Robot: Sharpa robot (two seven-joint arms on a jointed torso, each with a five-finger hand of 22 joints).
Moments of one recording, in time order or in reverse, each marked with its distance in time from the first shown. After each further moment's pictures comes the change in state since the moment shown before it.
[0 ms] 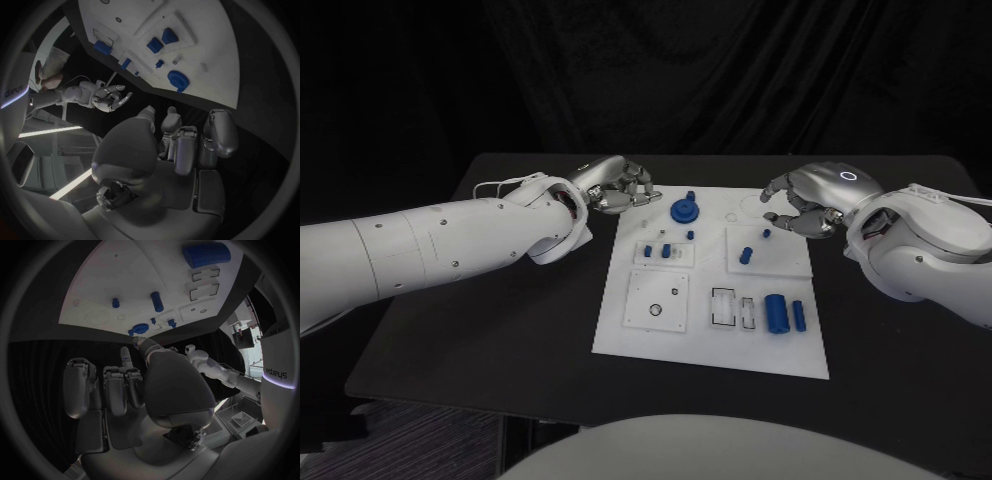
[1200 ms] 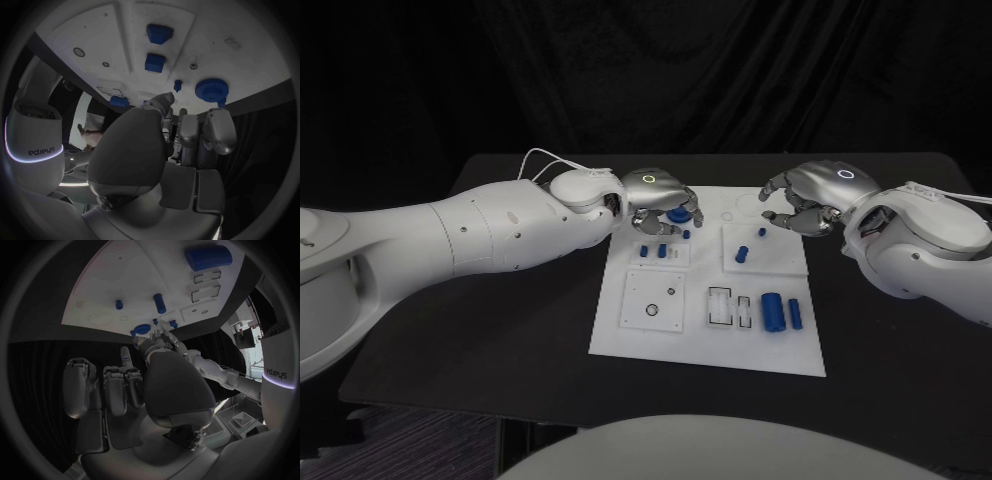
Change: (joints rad) left arm 0.006 0.239 0.000 -0.224 -0.576 0.128 0.244; left_hand 0.275 -0.205 0.294 -0.124 -0.004 0.099 -0.131 -0.197 -0.643 -0.397 0.006 -0.586 -0.681 -0.157 -0.015 -0.188 -0.239 0.034 0.003 -0.008 -0.015 0.000; right arm 0.000 -0.005 0.000 -0.004 0.000 -0.003 0.001; right_hand 0.000 0.000 0.001 0.001 0.000 0.007 0.000 0.000 -0.001 0.000 0.000 0.000 -0.001 0.000 0.000 0.000 0.000 0.000 0.000 0.000 0.000 0.000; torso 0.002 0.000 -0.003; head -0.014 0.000
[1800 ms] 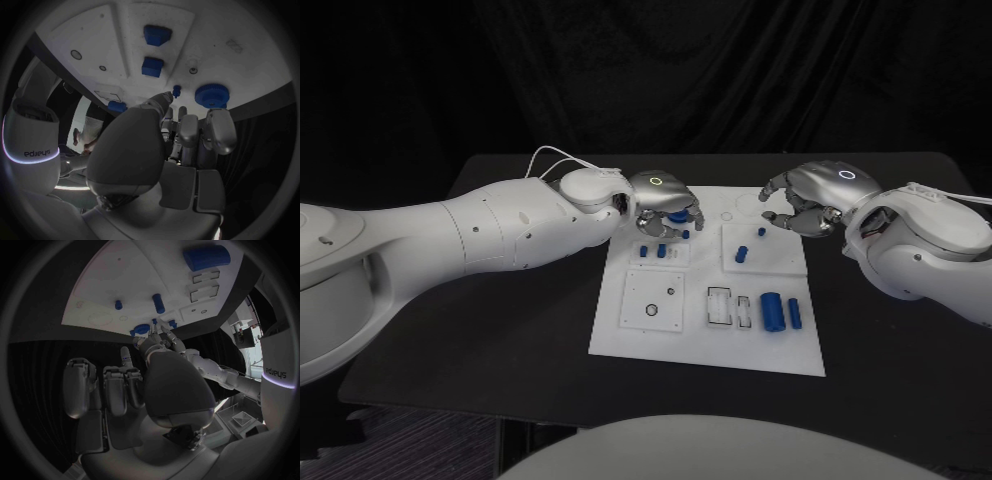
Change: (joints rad) left arm 0.000 0.033 0.000 -0.030 -0.031 0.055 -0.027; left_hand -0.020 -0.010 0.007 -0.001 -0.013 0.000 0.001 0.000 -0.016 0.039 0.003 0.026 0.001 0.003 0.004 0.000 -0.014 0.000 0.004 0.004 0.000 0.000; right arm 0.000 -0.008 0.000 0.010 0.000 -0.003 0.000; right_hand 0.000 0.000 0.000 0.000 0.000 0.000 0.000 0.000 0.000 0.000 0.000 0.000 0.000 0.000 0.000 0.000 0.000 0.000 0.000 0.000 0.000 0.000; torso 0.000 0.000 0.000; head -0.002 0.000
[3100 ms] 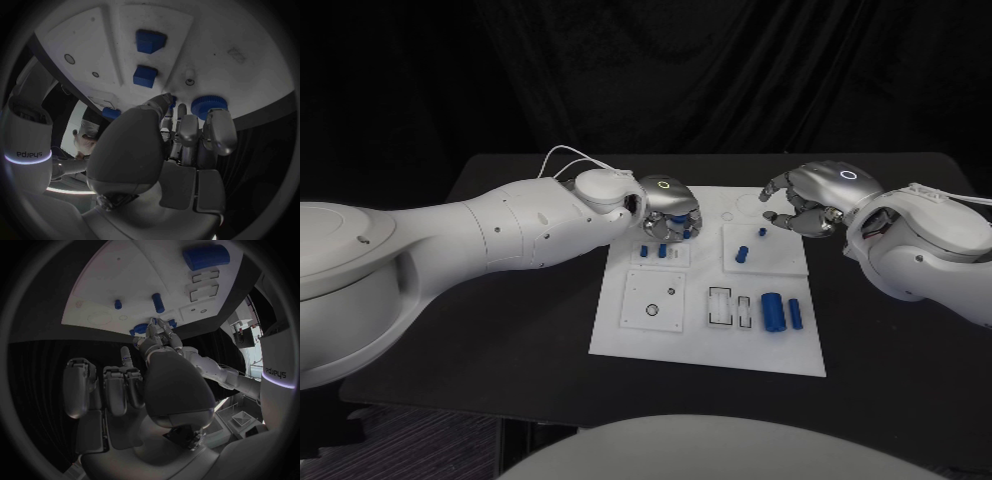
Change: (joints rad) left arm -0.012 0.066 0.000 -0.079 -0.023 0.076 -0.033; left_hand -0.019 0.018 0.011 -0.011 -0.003 0.067 0.024 0.031 0.014 0.089 -0.018 0.018 -0.003 -0.004 -0.004 0.000 -0.028 0.000 0.007 0.000 0.004 0.000; right arm 0.000 -0.002 0.000 0.003 0.000 -0.004 0.000; right_hand 0.000 0.000 0.000 0.000 0.000 0.003 -0.003 0.000 -0.002 0.000 0.000 0.000 0.000 0.000 0.000 -0.004 0.000 0.000 0.000 0.000 0.000 0.000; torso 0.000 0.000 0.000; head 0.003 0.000
